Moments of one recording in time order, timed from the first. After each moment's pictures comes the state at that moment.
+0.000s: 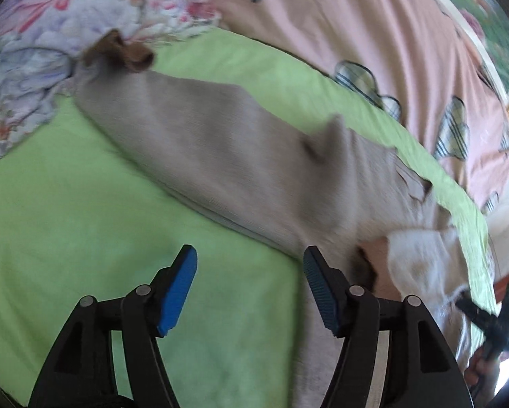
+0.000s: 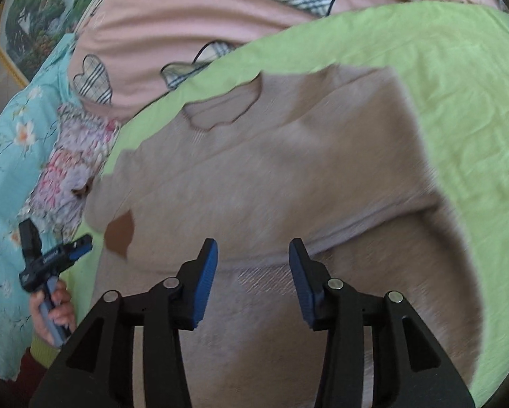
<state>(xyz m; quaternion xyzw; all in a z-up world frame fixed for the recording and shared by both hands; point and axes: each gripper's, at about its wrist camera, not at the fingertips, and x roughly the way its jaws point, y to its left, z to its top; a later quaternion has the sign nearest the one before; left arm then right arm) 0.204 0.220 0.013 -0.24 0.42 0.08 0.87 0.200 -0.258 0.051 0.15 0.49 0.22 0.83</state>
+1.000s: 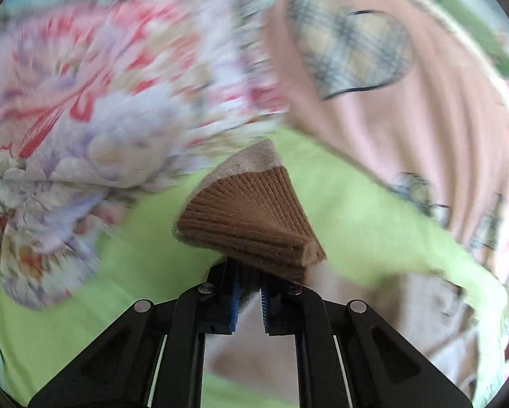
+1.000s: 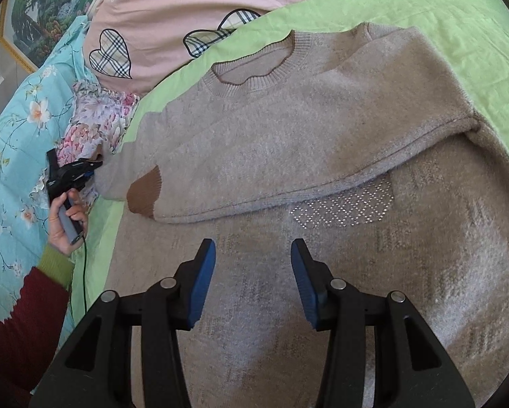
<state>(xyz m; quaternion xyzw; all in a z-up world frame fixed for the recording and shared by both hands) 0.263 0.315 0.069 -0.24 0.32 0.15 0.90 0.163 -0.237 0.045 0.16 0.51 0.24 0.81</state>
